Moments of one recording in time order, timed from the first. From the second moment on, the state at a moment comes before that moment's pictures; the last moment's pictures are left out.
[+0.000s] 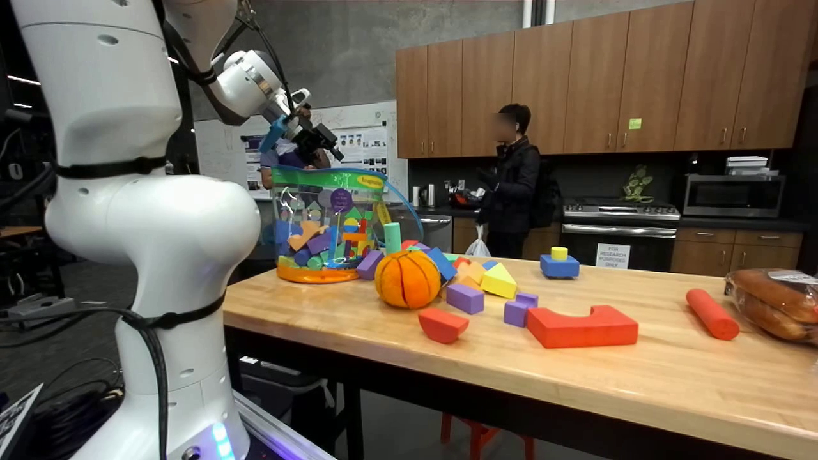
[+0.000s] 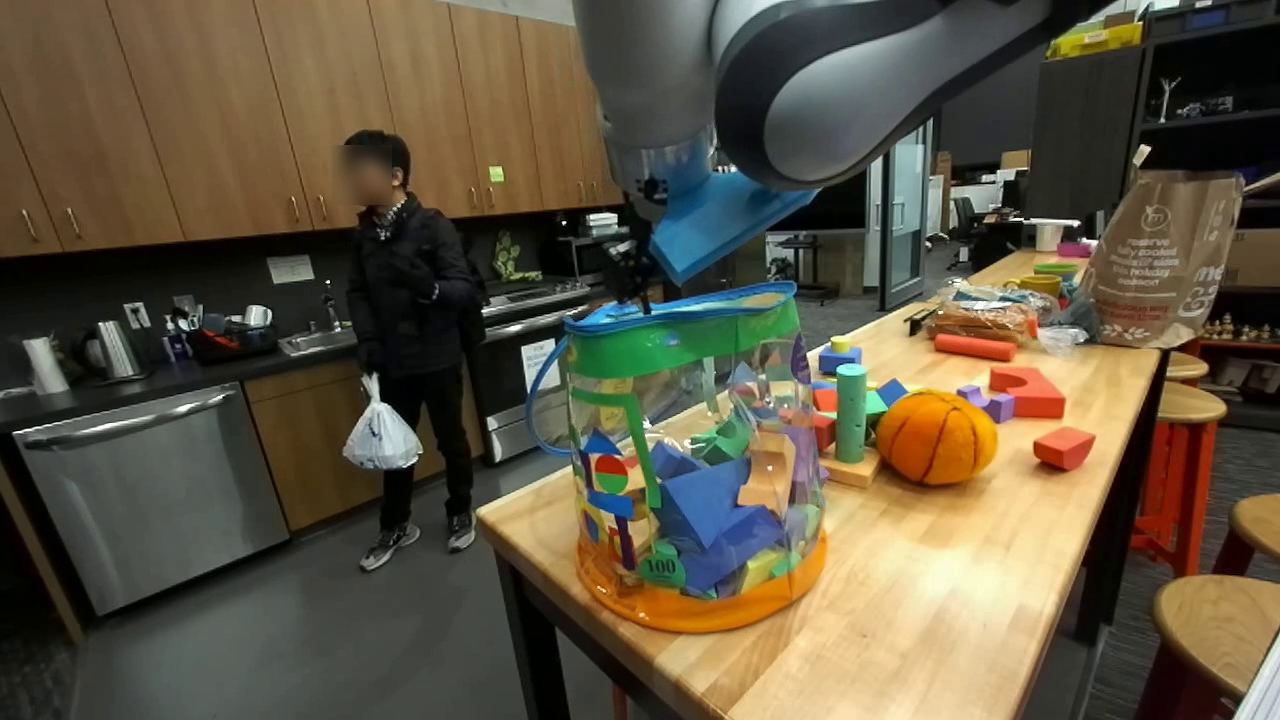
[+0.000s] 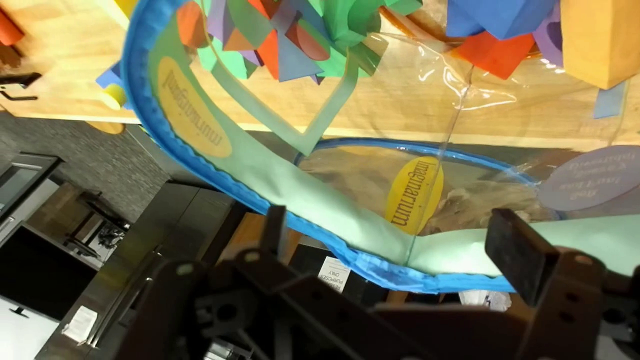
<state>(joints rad) 0.33 -0.16 0.32 -2.05 -0.74 2.01 1.01</state>
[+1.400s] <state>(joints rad) 0.36 0.44 0.26 -1.54 -0.62 1.62 0.41</state>
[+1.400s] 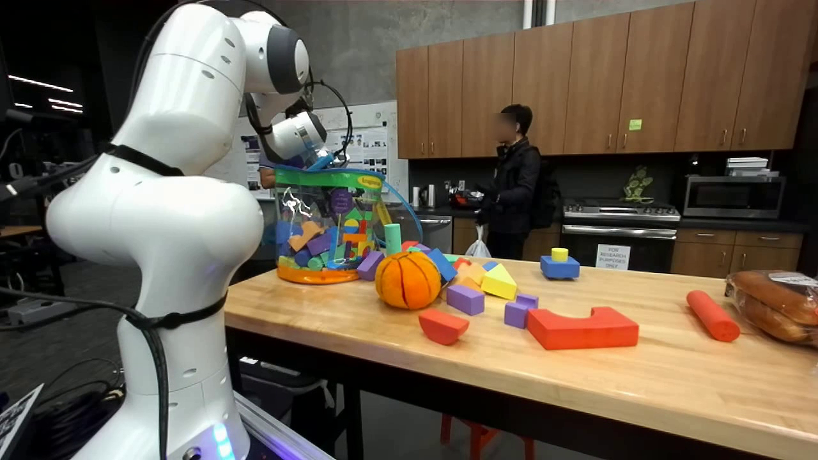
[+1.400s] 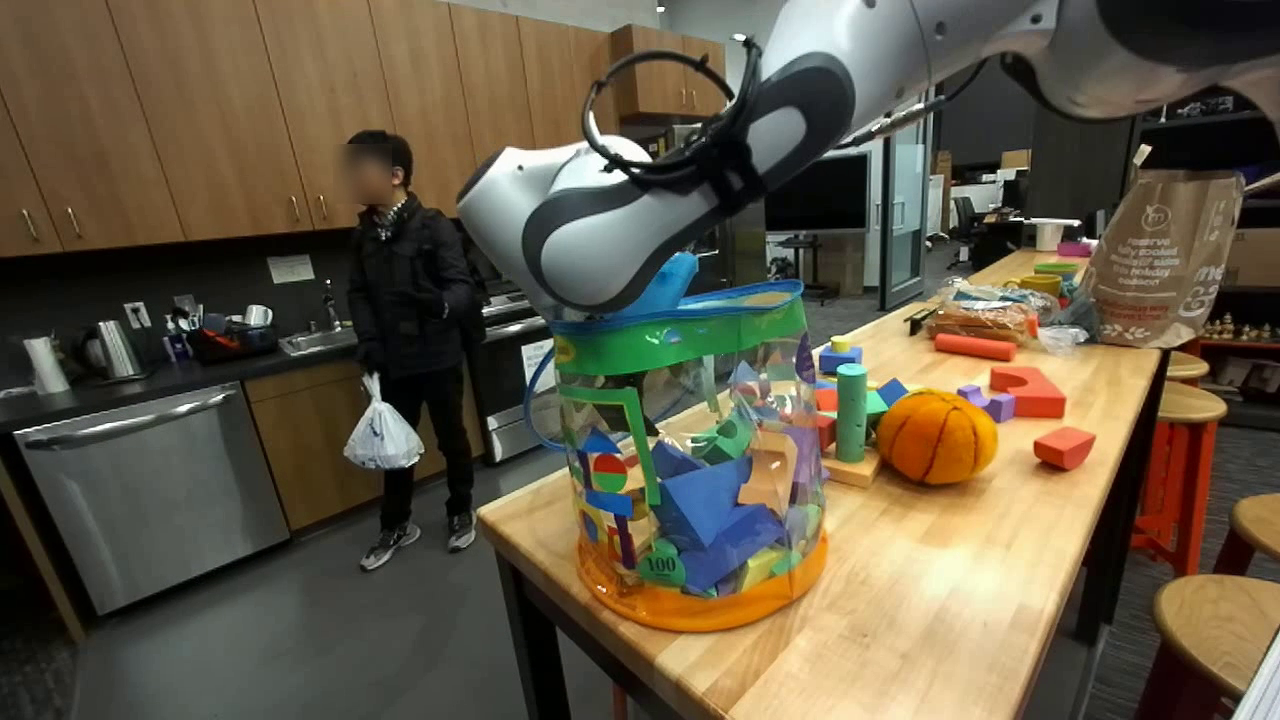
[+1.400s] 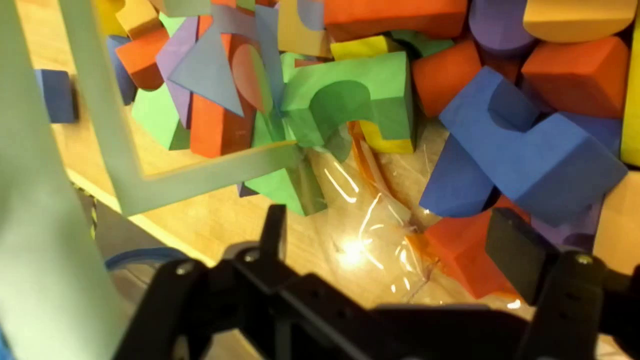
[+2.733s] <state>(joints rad) 0.33 0.47 0.15 -1.59 -0.26 1.80 0.39</state>
